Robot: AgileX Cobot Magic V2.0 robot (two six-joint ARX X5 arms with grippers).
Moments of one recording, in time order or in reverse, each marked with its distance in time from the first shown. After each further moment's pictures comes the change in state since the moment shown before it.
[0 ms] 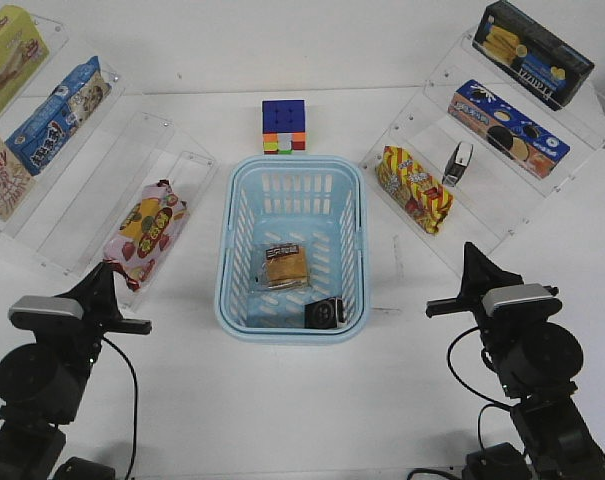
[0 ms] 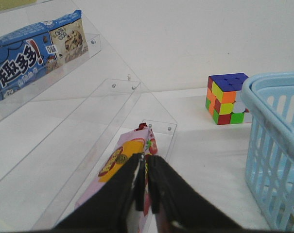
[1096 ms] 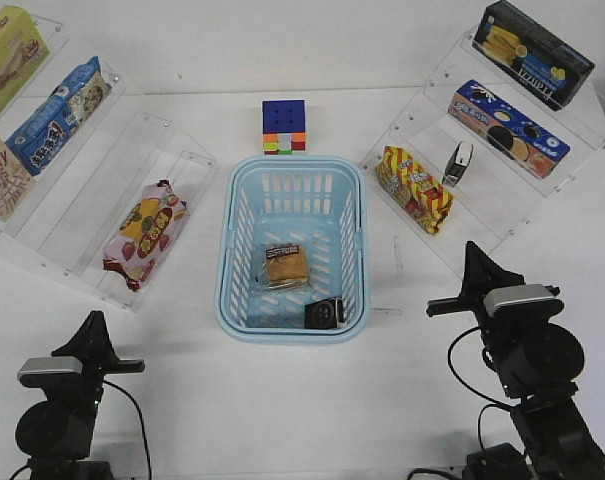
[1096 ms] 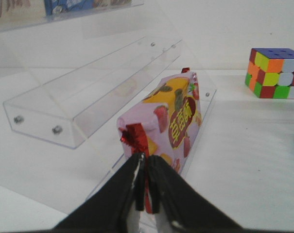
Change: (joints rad) left arm 0.246 -0.467 -0.496 0.101 0.146 -0.026; right arm 0.000 0.000 0.000 0.007 0.003 0.000
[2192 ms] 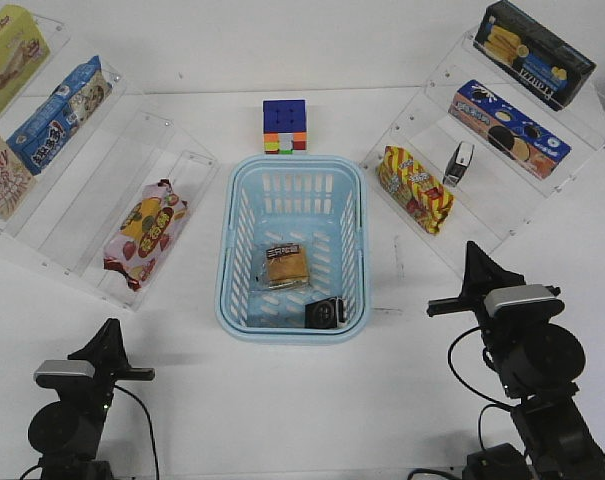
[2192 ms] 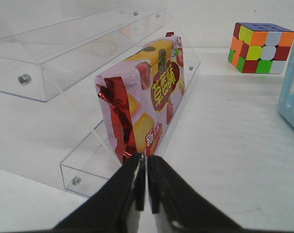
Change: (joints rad) left arm 0.015 -0.055 -0.100 -0.003 0.080 -0.014; right arm 0.000 0.000 0.000 0.003 0.000 0.000
